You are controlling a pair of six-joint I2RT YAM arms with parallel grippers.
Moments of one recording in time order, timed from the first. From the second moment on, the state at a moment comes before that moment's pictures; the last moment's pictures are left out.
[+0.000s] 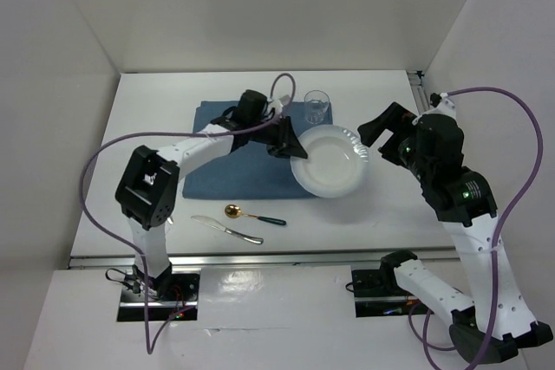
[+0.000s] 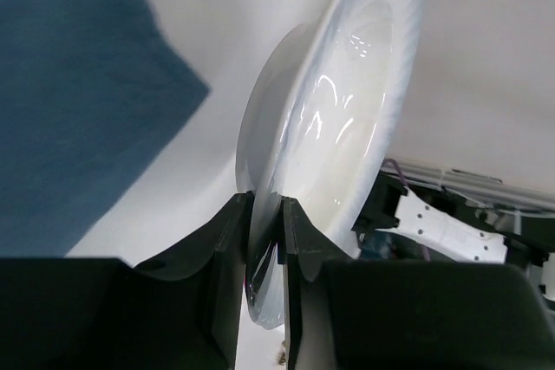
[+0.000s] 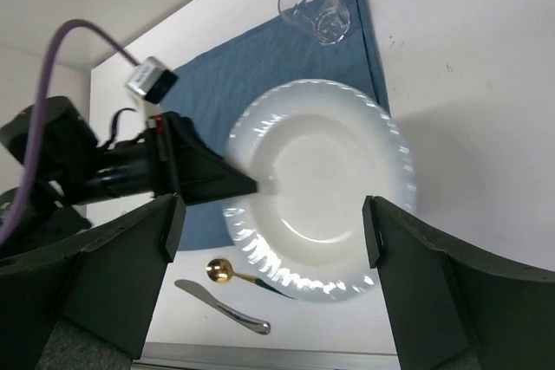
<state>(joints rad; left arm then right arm) -0.58 1.92 1.44 -0.12 0.79 -0.82 0.29 0.85 1.27 -0.82 0.15 0.70</state>
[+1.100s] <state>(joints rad) -0.15 1.95 1.25 -0.19 0.62 -0.69 0.29 0.87 1.24 -0.80 0.12 0.70</state>
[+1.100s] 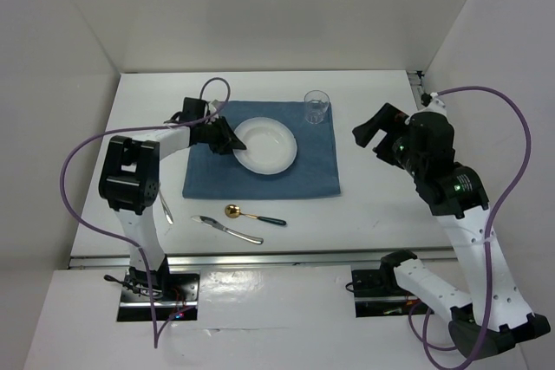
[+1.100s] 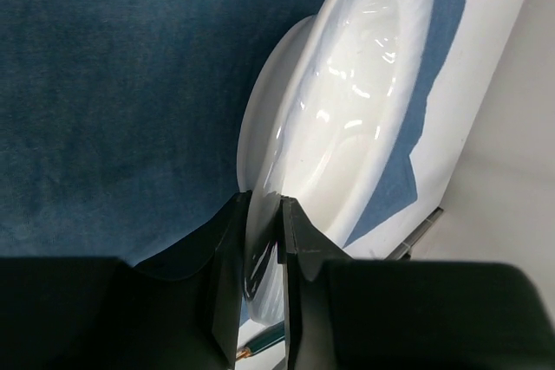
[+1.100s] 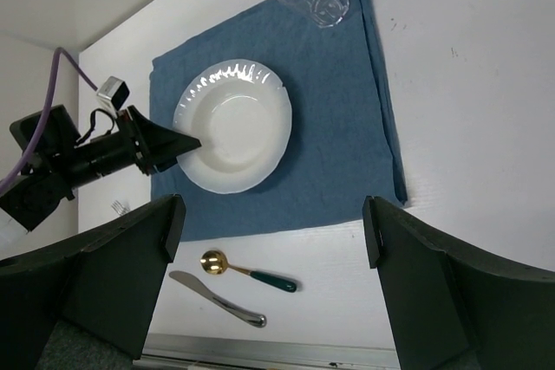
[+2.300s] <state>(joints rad) 0.22 1.44 0.99 -0.80 -0.09 -0.66 0.29 0.90 1.17 -0.68 0.04 0.69</state>
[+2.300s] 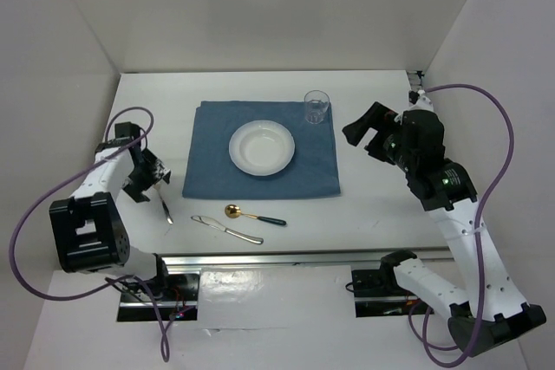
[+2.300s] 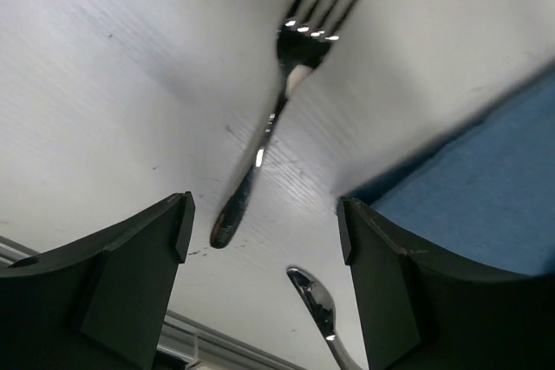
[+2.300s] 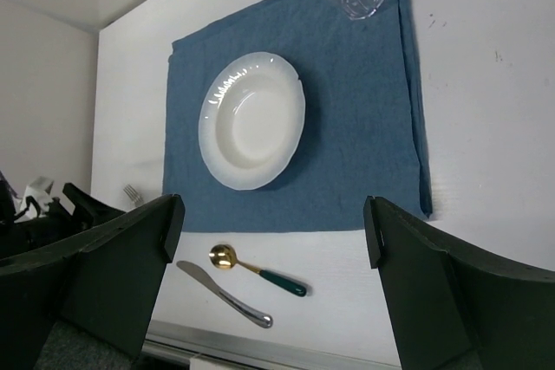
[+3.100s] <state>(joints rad) 0.27 1.64 0.98 -0.72 -0.08 -0.72 0.29 0.89 1.14 -0.67 0.01 0.67</state>
